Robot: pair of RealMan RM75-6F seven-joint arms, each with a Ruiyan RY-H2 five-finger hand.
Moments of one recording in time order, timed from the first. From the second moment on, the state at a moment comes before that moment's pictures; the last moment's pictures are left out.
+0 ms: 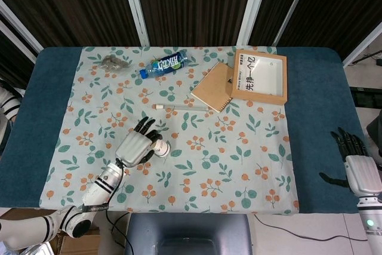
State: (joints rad) left arm -0.73 -1.57 -0.12 -1.41 1.33 1.04 0.28; right arm 0.12 -1.18 0.08 -1.39 -1.47 1.41 0.18
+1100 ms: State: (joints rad) left arm -0.63 -1.60 -0.15 -1.18 1.33 0.86 -0.59; right arm 0.12 -1.19 0.07 -1.40 -1.46 1.39 0.17
